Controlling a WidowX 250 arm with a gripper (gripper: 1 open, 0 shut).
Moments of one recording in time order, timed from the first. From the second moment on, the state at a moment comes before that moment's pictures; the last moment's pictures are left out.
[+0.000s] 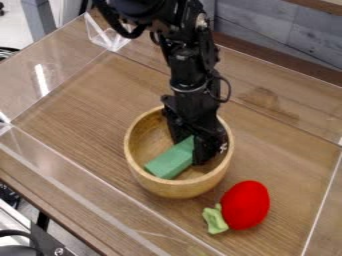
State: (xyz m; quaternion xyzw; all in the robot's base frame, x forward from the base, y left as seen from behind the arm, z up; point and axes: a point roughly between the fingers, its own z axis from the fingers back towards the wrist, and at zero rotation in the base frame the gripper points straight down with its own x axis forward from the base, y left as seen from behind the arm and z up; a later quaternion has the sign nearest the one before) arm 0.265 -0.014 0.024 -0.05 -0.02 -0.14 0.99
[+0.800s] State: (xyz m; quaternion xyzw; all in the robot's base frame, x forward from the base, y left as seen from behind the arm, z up) arm 0.251 -0.017 0.026 -0.07 0.00 -0.18 0.98
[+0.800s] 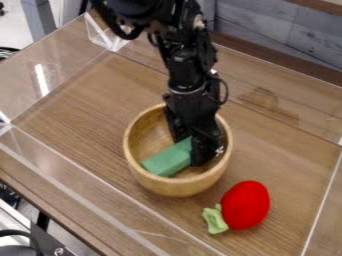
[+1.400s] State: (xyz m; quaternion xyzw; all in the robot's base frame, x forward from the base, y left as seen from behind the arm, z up) arm 0.252 -0.016 0.061 -0.07 0.00 -0.14 0.99
